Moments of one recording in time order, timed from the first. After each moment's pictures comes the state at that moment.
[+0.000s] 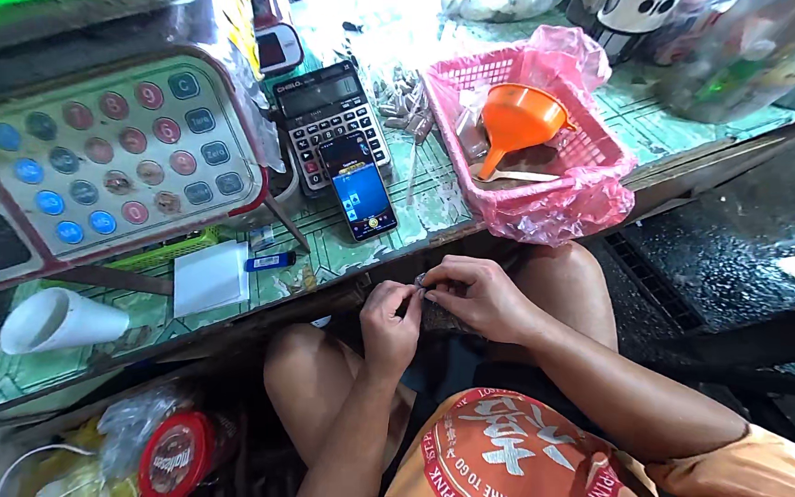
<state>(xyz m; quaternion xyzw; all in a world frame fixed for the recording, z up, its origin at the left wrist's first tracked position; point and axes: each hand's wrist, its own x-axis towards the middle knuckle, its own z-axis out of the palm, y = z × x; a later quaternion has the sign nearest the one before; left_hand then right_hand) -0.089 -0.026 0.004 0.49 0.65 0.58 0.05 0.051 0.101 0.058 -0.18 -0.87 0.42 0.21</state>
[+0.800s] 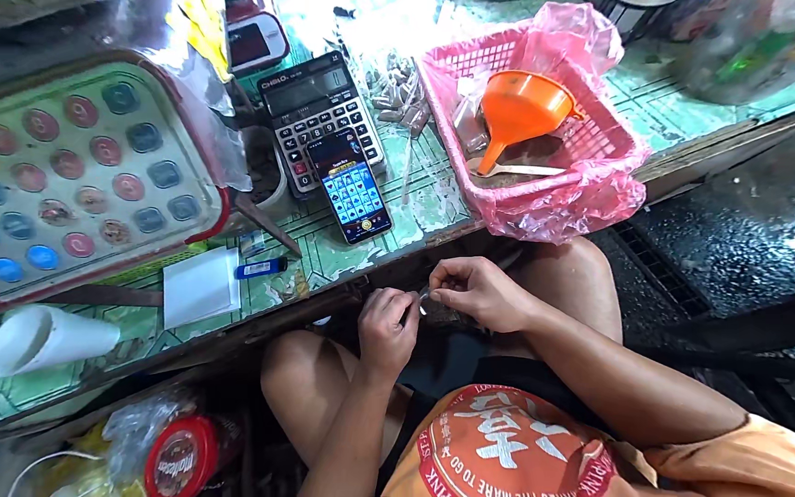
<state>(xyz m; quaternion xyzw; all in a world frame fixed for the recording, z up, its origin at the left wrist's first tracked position) -0.095 -0.025 -0.018 0.55 0.67 0.50 0.00 0.051 0.123 0.048 -0.20 -0.78 0.59 0.12</state>
